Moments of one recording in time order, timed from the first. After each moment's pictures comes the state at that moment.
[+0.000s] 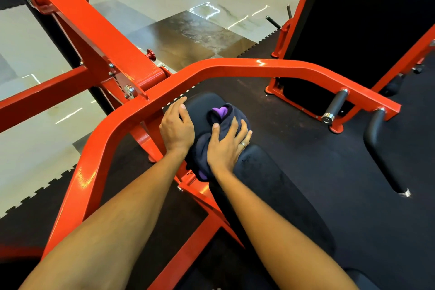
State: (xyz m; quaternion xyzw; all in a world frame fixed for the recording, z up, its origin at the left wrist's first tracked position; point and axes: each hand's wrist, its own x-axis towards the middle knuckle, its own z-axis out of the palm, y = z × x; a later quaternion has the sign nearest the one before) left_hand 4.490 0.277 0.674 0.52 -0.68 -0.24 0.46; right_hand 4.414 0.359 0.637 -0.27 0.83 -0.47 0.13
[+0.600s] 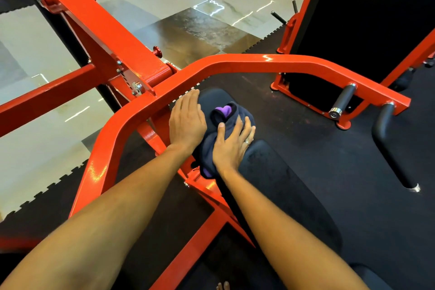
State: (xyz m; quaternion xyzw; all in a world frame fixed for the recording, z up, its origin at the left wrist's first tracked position) left_hand 4.496 0.278 0.673 0.46 -0.81 -0.07 0.34; right_hand 4.419 0.365 0.626 -0.30 0.81 -0.49 0.11
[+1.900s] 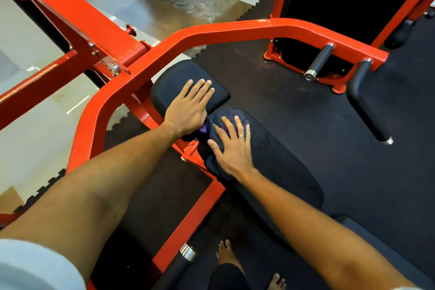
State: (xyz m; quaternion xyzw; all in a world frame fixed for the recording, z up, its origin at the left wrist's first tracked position) left_hand 4.473 0.314 0.665 0.22 -0.95 0.22 0.03; right_hand 4.369 0.486 0.580 -0.58 0.78 -0.25 0.03
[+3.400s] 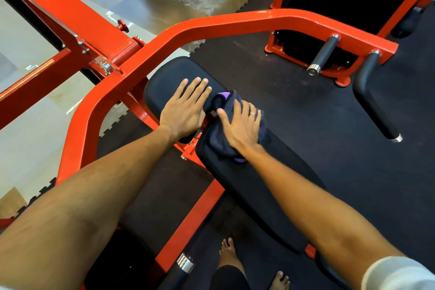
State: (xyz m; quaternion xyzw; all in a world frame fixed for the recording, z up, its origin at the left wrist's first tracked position) left_hand 4.467 0.317 0.660 0.24 -0.95 0.22 0.06; right_hand 4.321 0.436 0.592 -0.42 0.87 -0.22 0.11
